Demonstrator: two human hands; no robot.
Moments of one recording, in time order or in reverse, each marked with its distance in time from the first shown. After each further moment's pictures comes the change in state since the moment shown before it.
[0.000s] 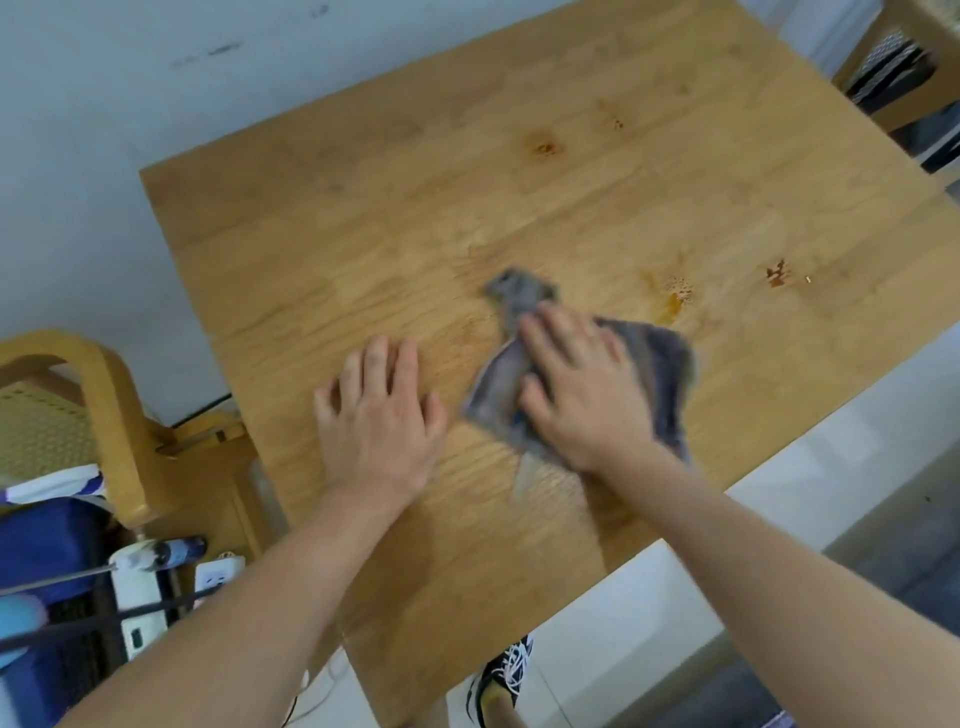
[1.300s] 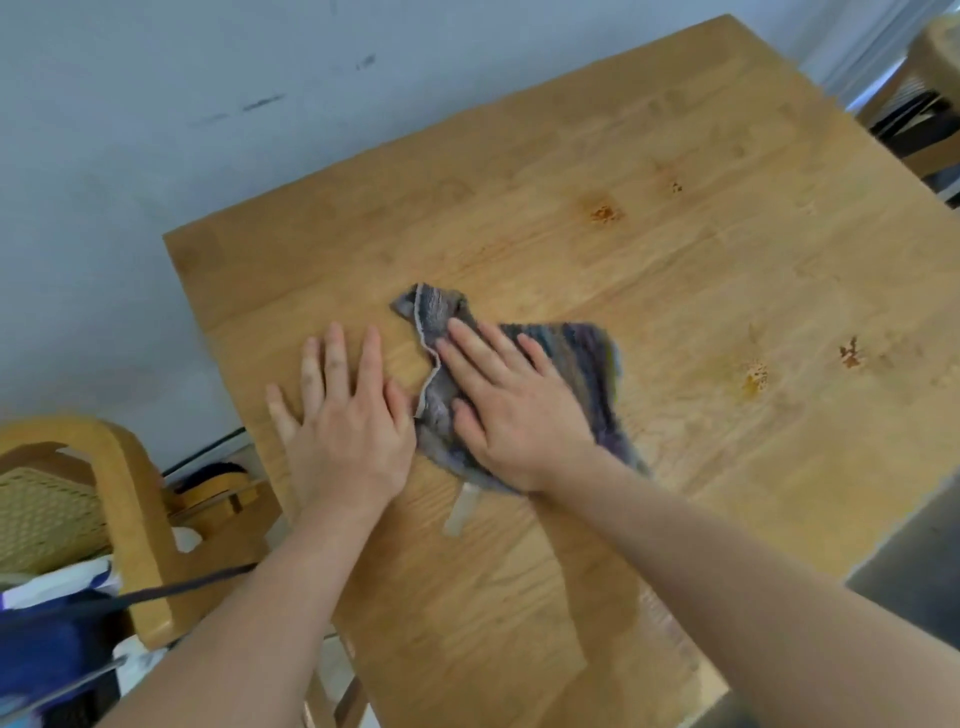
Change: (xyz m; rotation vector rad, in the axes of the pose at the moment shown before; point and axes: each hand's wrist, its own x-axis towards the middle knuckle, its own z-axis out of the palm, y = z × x) left_hand 0.091 -0.063 -0.016 -0.064 0.032 -0.110; right_hand 0.109 -0.091 0.008 0.022 -0.065 -0.188
